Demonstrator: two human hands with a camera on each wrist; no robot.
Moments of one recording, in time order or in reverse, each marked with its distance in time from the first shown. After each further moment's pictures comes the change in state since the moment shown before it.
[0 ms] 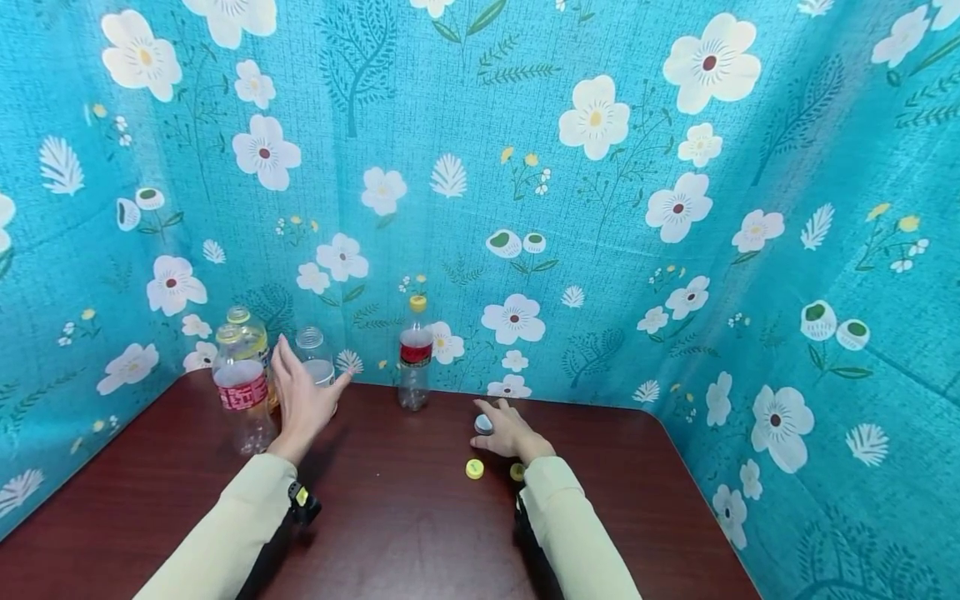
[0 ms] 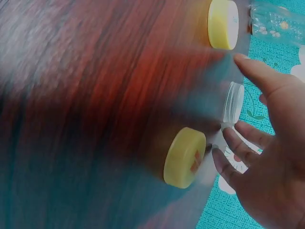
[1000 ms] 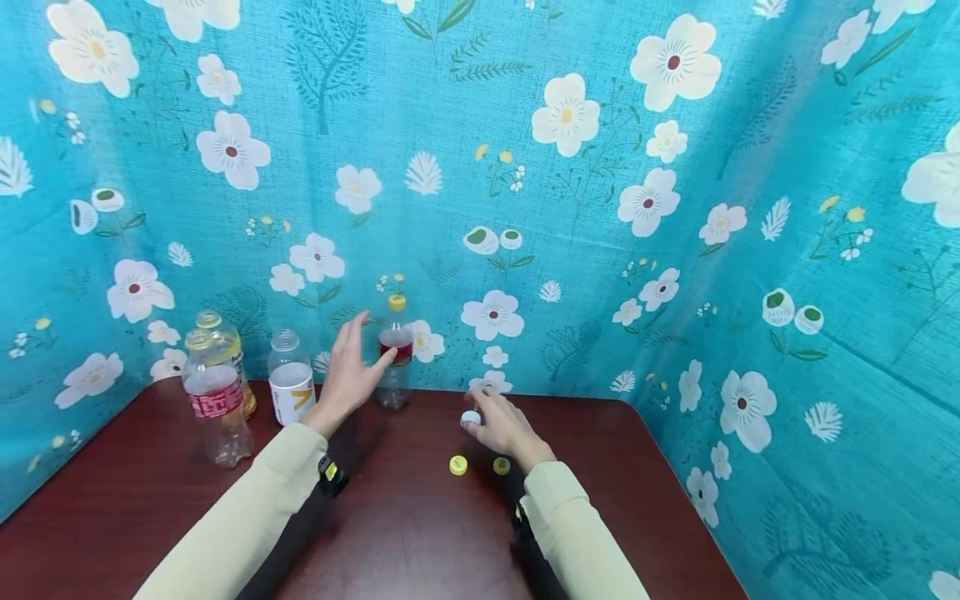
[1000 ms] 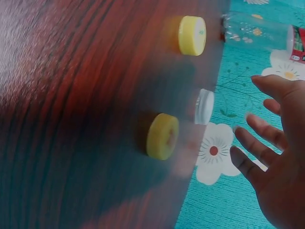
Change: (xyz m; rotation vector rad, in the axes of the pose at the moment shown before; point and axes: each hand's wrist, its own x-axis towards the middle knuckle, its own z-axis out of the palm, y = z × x) left_hand 0.006 0.076 0.049 -0.095 -0.281 0.350; right_hand -0.032 -0.017 -0.023 0.025 0.188 -0.027
